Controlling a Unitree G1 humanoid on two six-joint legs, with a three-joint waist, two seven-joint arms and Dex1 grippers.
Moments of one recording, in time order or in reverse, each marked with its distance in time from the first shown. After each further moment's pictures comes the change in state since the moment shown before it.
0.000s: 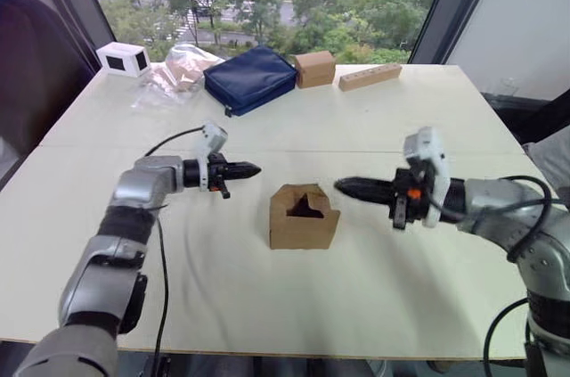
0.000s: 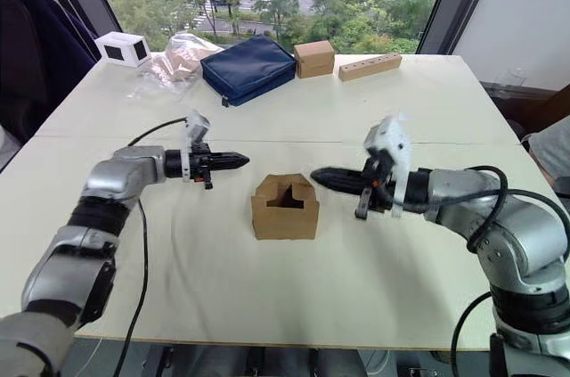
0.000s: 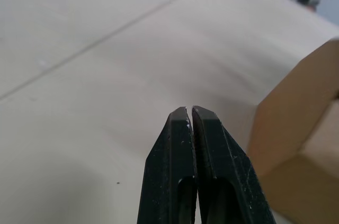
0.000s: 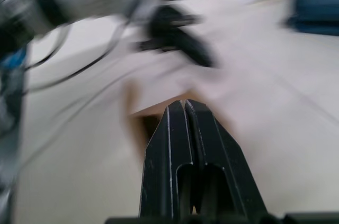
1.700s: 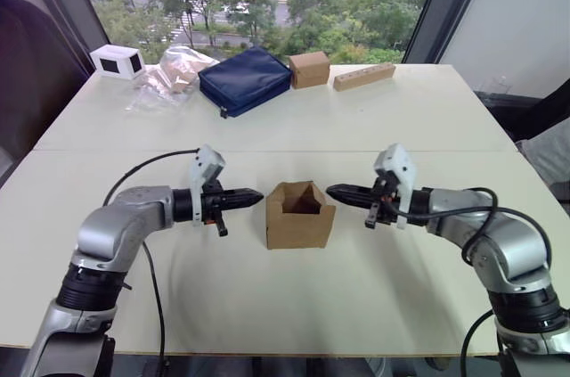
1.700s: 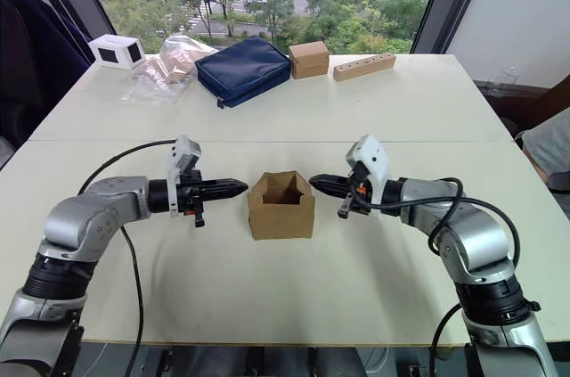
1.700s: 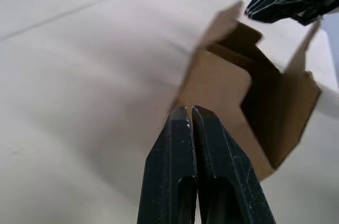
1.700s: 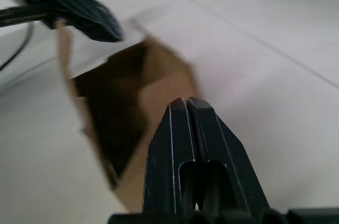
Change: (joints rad) left arm 0.425 0.130 0.111 -0.879 -0.263 0.397 0.225; right arm -0.006 0.143 0.153 0.308 -0.308 -0.209 0.038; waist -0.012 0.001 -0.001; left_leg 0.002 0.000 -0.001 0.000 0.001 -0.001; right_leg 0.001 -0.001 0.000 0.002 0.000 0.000
